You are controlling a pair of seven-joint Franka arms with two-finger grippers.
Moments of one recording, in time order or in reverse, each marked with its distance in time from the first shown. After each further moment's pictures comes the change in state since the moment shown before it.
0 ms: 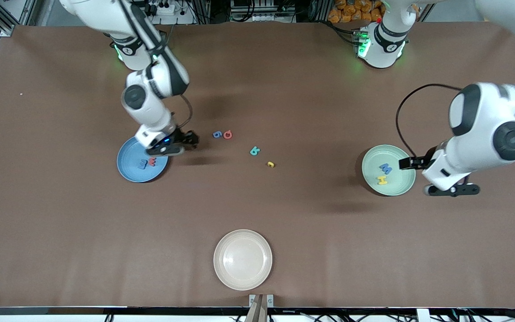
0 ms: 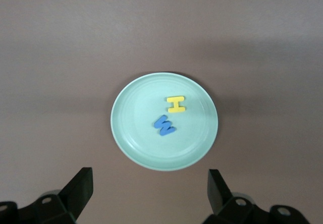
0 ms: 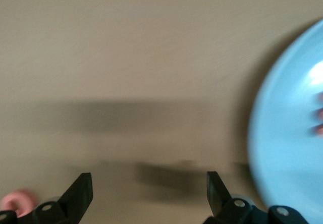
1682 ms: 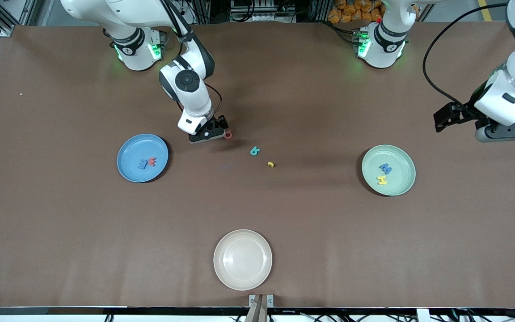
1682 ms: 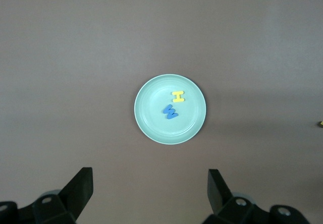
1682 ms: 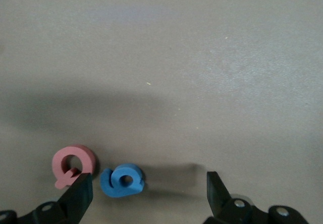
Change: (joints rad) left arm -0.008 -0.286 0.004 0.038 0.000 -0.160 0.000; right arm 0.183 0.087 -0.019 0.067 -0.276 -0.007 0.203
